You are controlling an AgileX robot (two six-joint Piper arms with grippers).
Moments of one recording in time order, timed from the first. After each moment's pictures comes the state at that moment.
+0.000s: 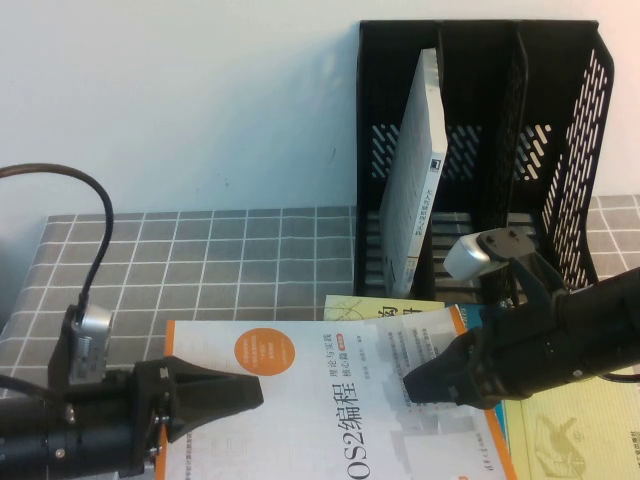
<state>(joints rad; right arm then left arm) 0.41 1.59 -0.89 1.14 0.78 -1.04 0.05 1.42 -0.46 -1.60 1.15 0.99</state>
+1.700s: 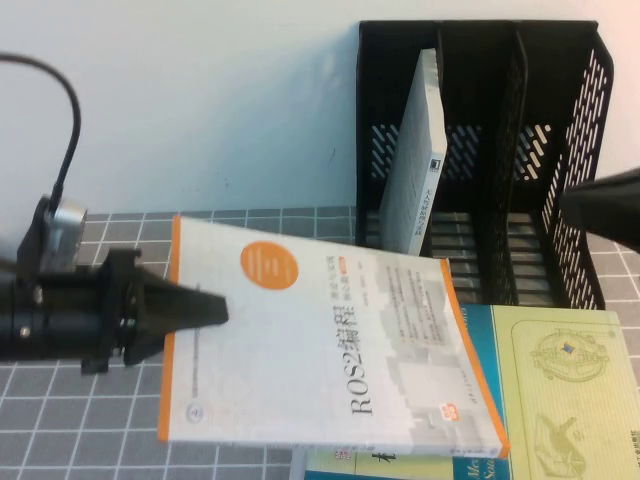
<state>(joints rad) 0.26 1.09 -1.00 0.83 0.73 -1.00 0.12 1.41 -0.79 -1.34 1.18 0.67</state>
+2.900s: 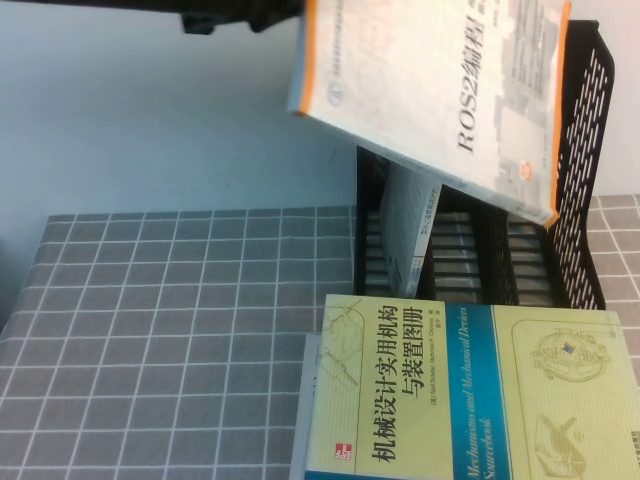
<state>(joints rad) 0.26 0.99 -1.00 -0.01 0.96 -0.29 -0.33 1.57 -1.79 -0.90 0.86 0.11</state>
